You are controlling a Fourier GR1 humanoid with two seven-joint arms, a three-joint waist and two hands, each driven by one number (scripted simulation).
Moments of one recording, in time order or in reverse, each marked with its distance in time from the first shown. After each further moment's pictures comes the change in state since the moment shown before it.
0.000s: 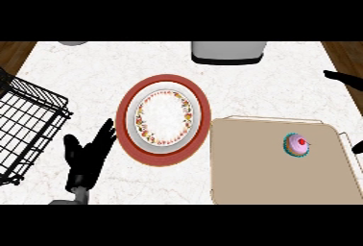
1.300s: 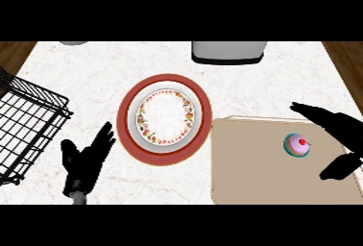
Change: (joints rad) left arm 0.035 -0.030 0.039 -0.017 -0.038 -0.045 -0.009; right arm 0.233 0.239 -0.064 -0.279 0.376 -0.002 0.218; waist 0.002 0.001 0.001
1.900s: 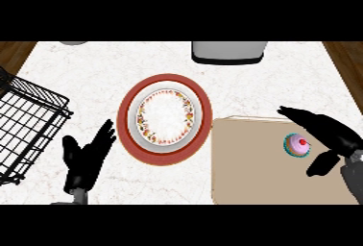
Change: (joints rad) left arm -0.017 -0.015 0.015 -0.013 -0.024 -0.011 0.031; right arm -0.055 0.118 -0.005 0.152 0.193 -0.024 -0.057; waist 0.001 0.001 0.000
